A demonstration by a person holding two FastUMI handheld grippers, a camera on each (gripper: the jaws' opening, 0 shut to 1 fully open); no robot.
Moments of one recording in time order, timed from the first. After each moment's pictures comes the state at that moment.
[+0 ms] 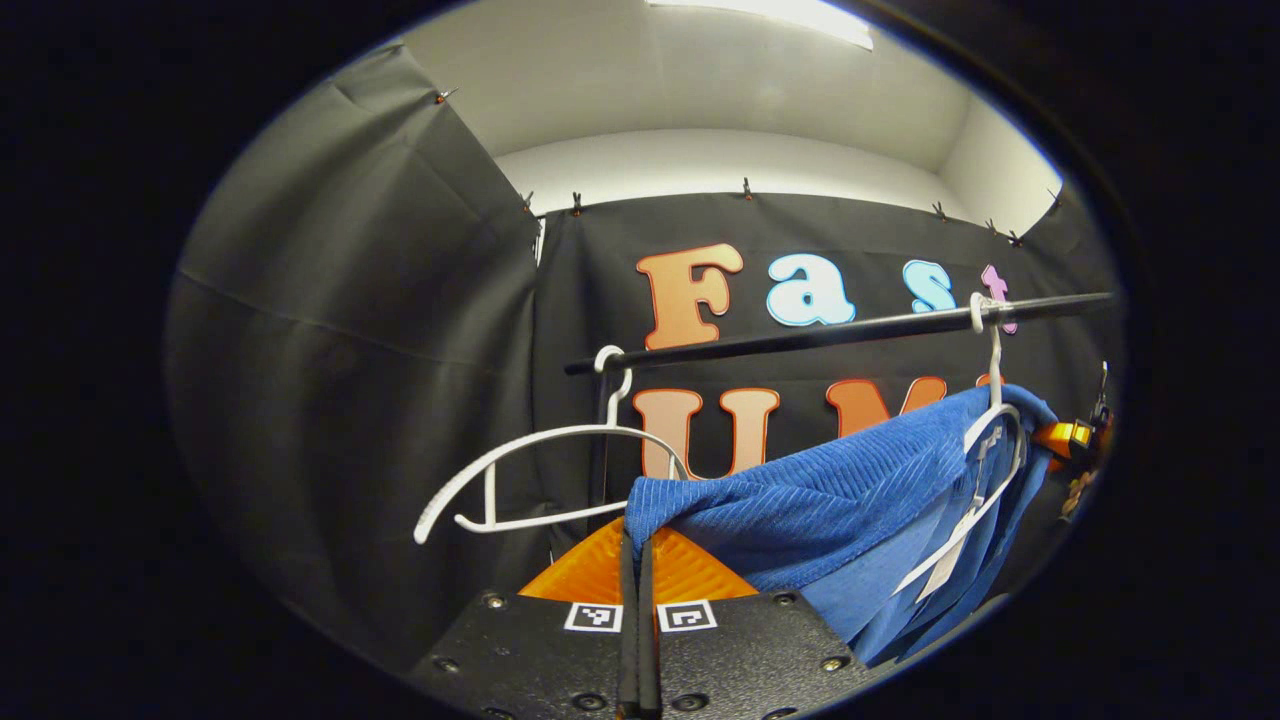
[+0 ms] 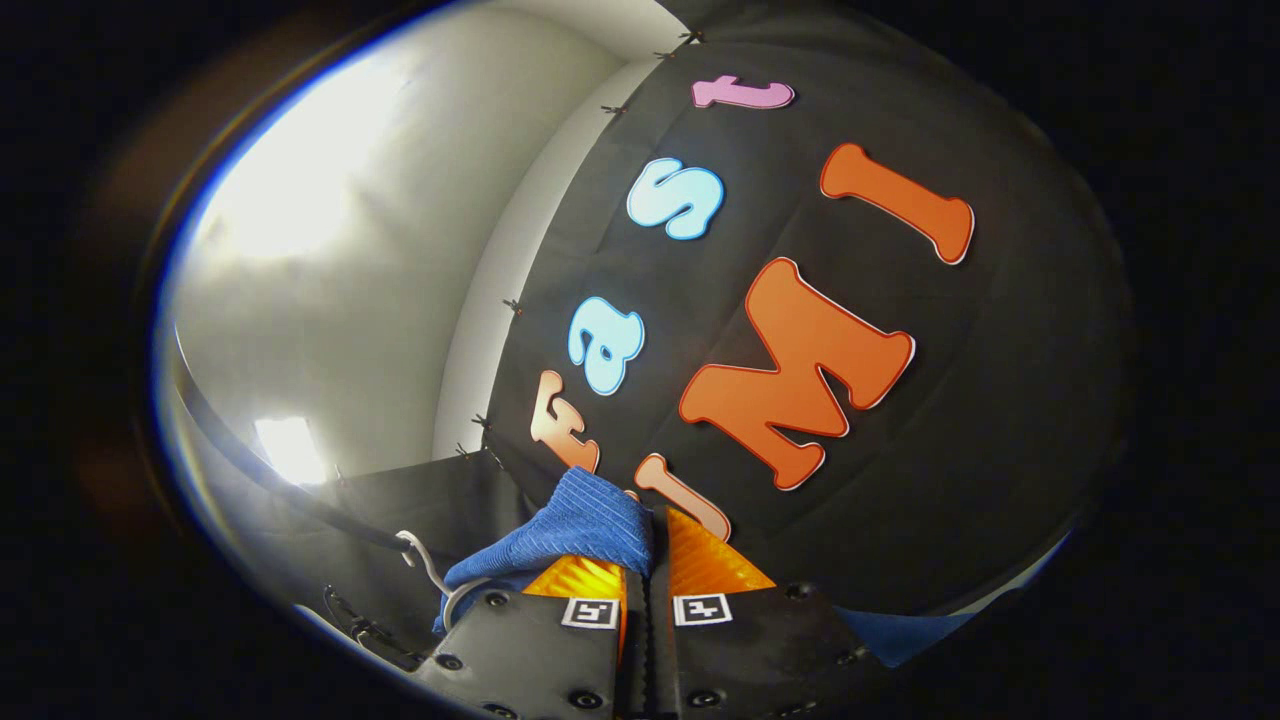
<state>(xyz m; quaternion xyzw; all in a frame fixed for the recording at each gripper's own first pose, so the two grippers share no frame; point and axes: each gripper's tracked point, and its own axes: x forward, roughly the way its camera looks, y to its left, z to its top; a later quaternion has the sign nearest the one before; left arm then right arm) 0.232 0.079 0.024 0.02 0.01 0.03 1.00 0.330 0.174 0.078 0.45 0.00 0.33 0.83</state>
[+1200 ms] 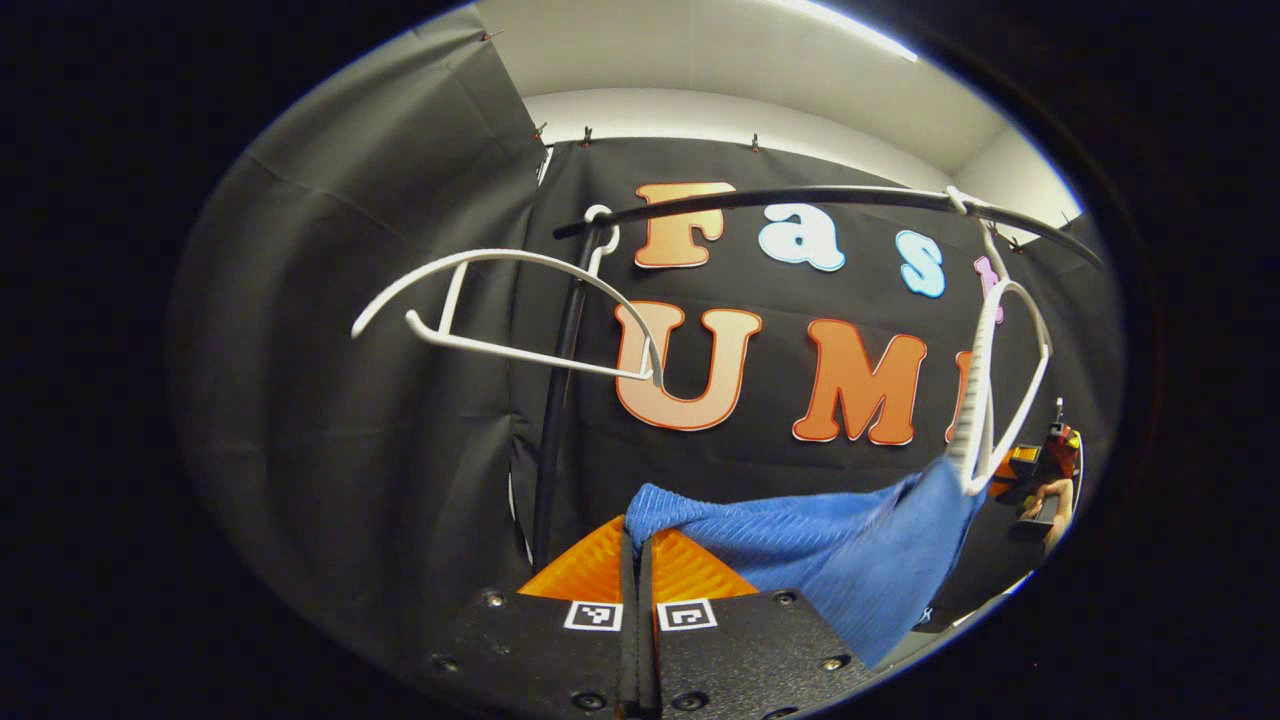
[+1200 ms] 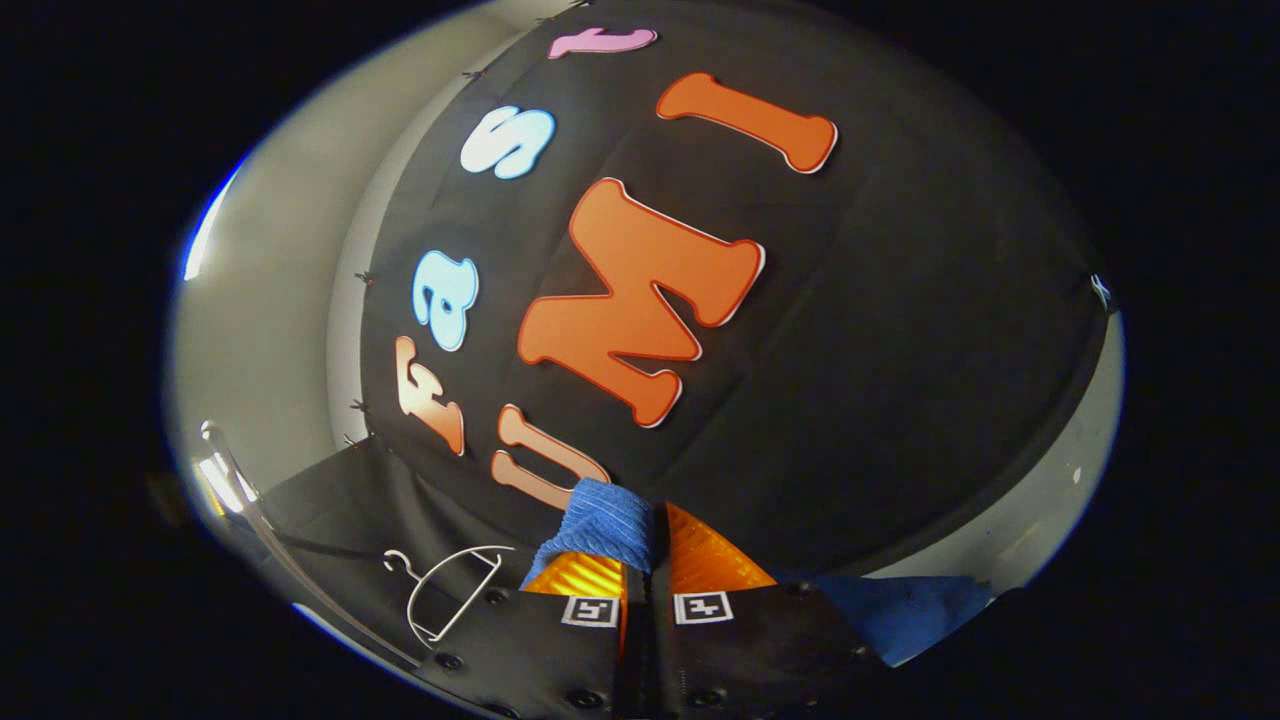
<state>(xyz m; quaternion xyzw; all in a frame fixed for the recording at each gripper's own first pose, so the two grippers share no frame) 0.212 0.067 -0.087 -0.04 0.07 0.01 1.00 0.391 0.177 -0.076 0.45 0.15 0.21 0.85</state>
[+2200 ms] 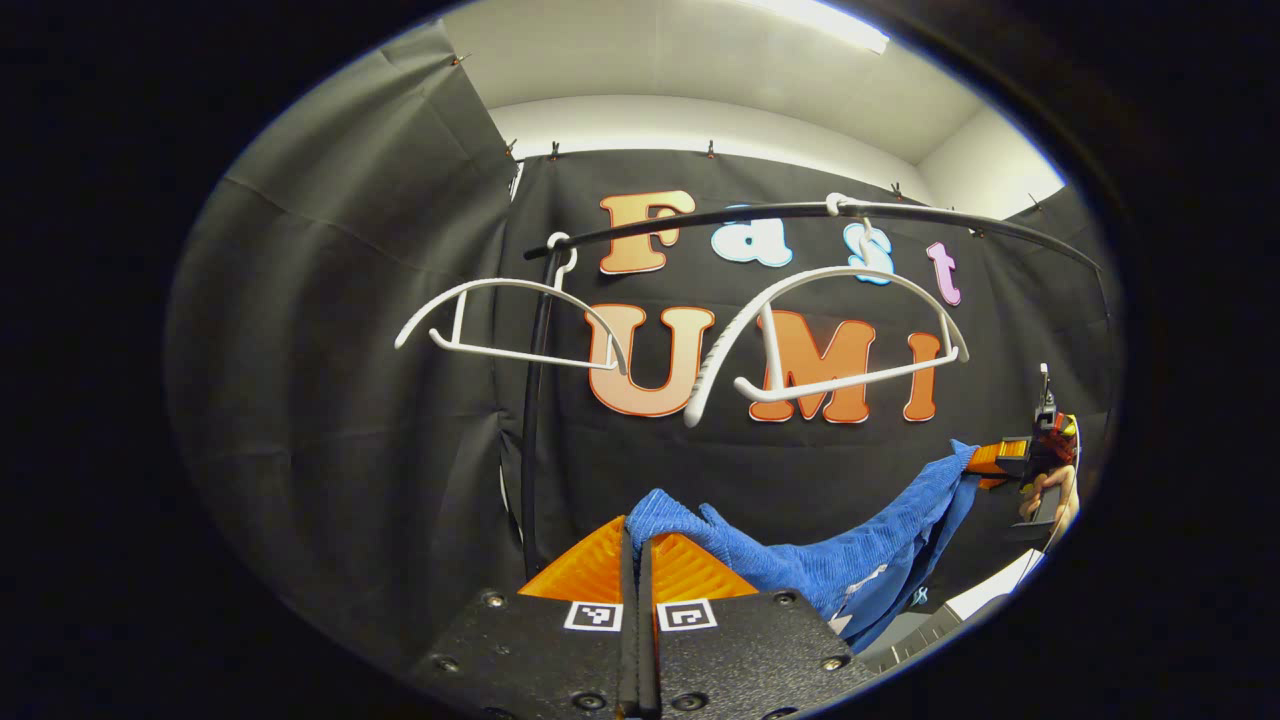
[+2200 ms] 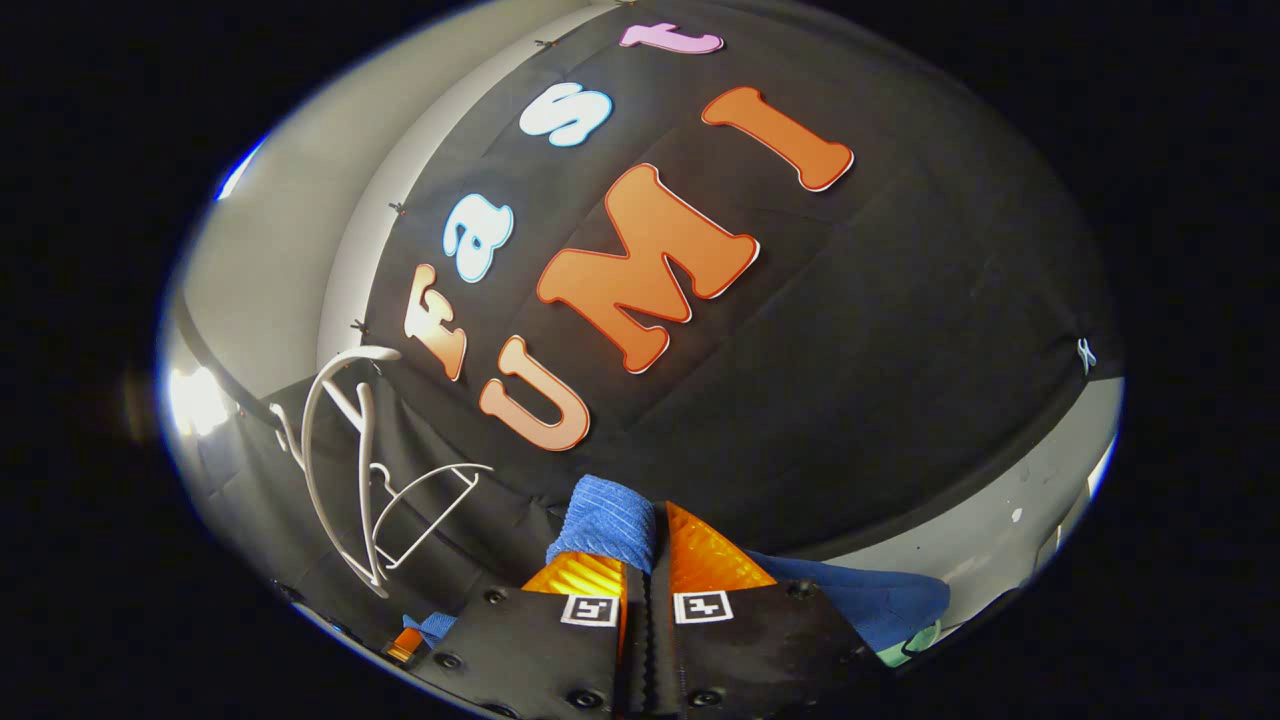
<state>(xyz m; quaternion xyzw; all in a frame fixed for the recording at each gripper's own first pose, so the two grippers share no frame) 0.105 0.028 -0.078 -0.02 0.07 -0.03 1.00 0.264 0.166 -0.079 0.37 0.18 0.22 0.88</state>
